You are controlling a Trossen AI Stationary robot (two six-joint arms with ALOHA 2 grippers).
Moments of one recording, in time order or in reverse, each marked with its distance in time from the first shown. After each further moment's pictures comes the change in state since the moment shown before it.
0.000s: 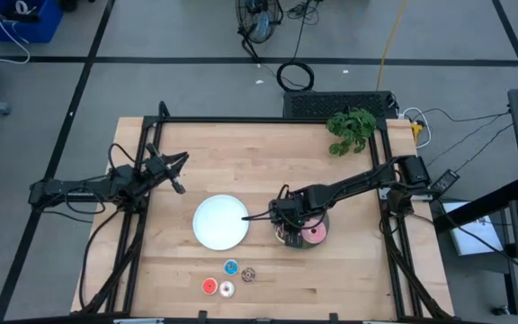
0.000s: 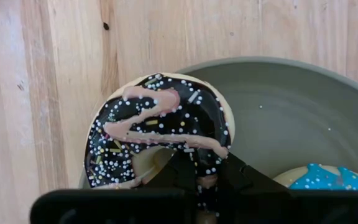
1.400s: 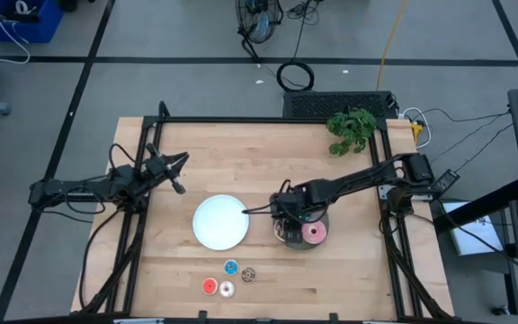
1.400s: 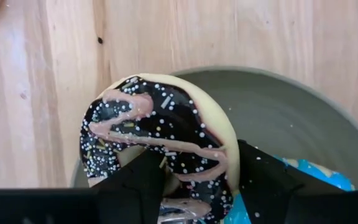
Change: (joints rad) left arm 0.000 0.000 0.000 -0.007 0.000 0.013; right arm -0.033 -0.038 -0.002 -0.013 -0.002 -0.012
